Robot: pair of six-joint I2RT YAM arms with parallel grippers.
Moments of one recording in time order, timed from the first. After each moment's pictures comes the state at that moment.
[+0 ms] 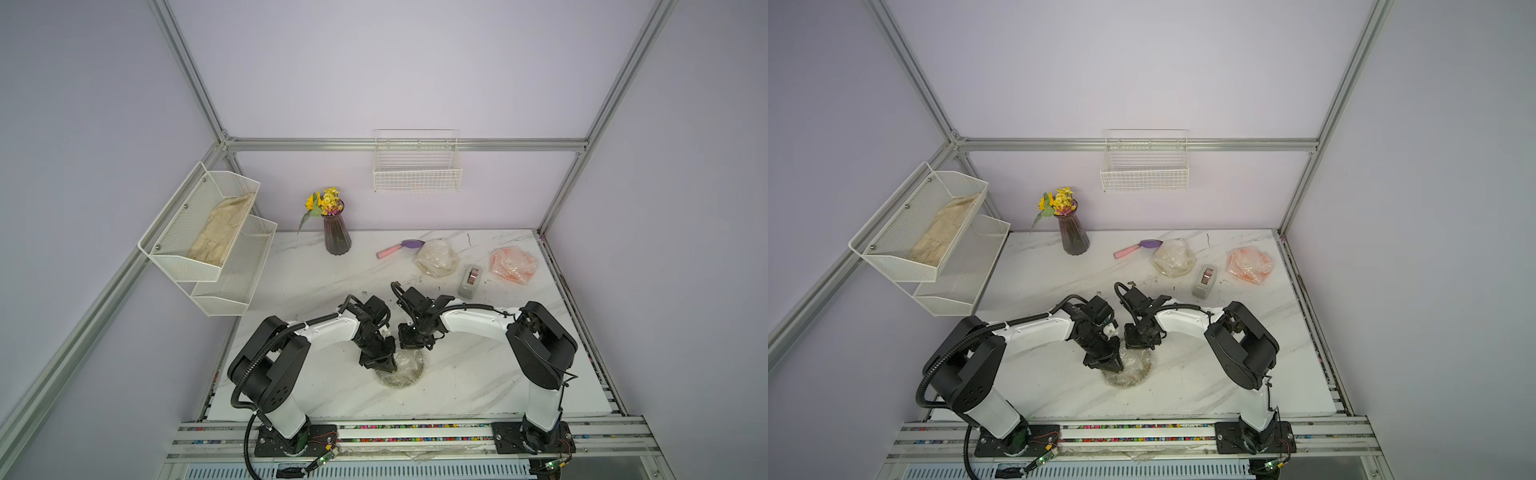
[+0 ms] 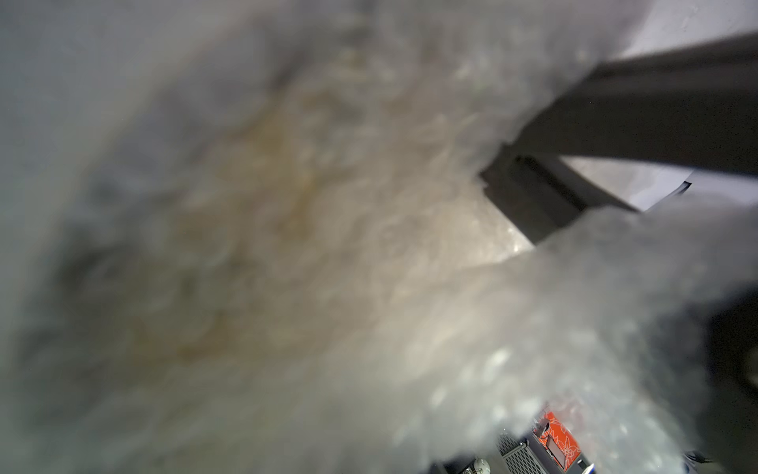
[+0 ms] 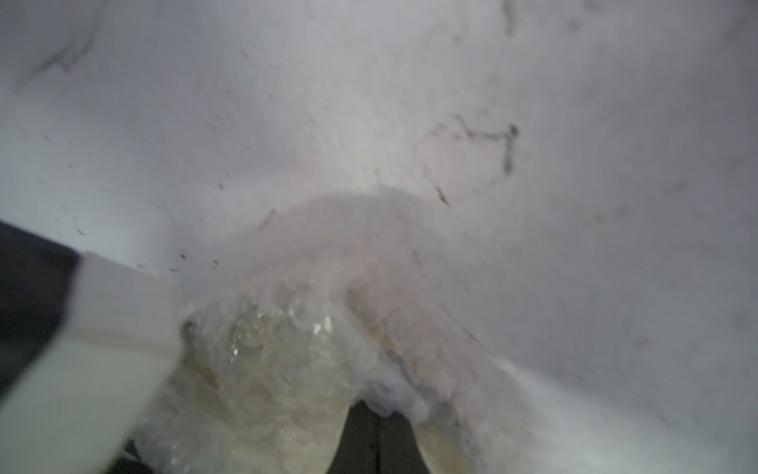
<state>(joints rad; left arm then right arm) -0.62 1.66 0.92 -0.71 0.59 -0.65 0.85 1.91 1.24 -0.56 -0.25 0.66</state>
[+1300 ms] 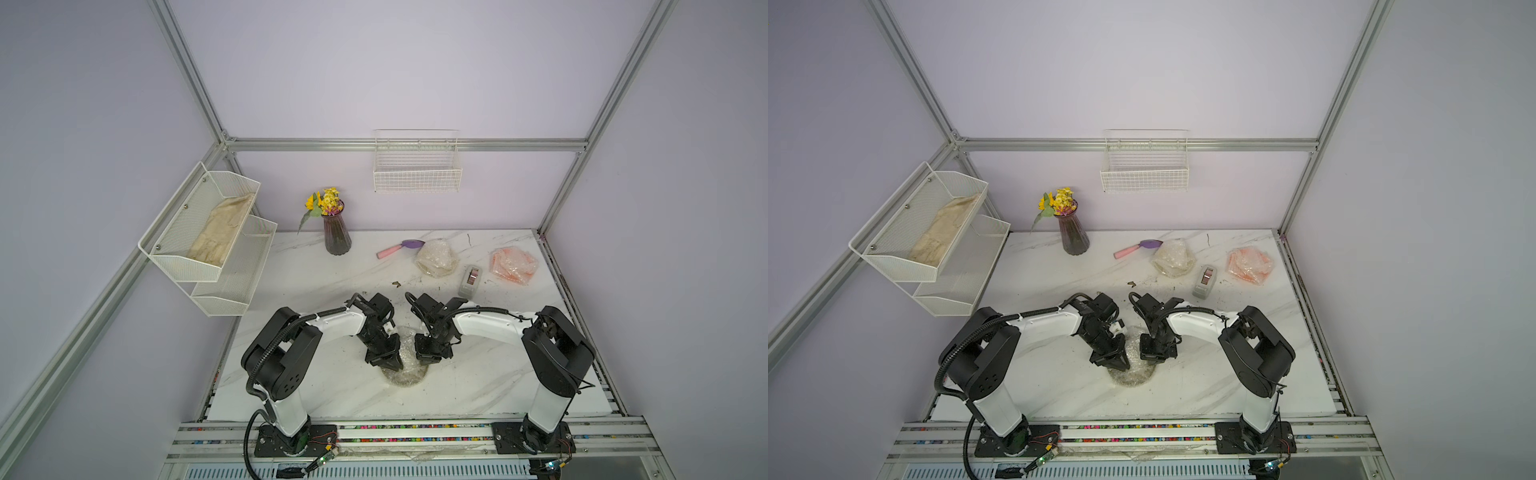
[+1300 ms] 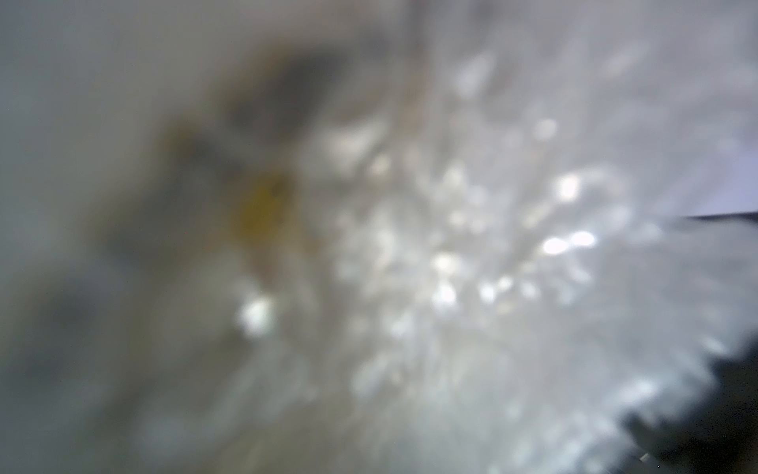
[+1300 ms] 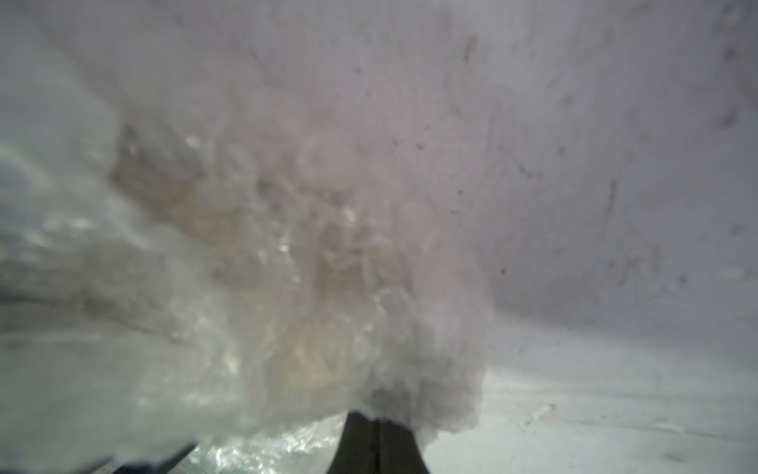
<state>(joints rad) -0.62 1.75 1.02 -0.73 0.66 -0.64 0.81 1.78 1.09 -0.77 -0.31 0.76</state>
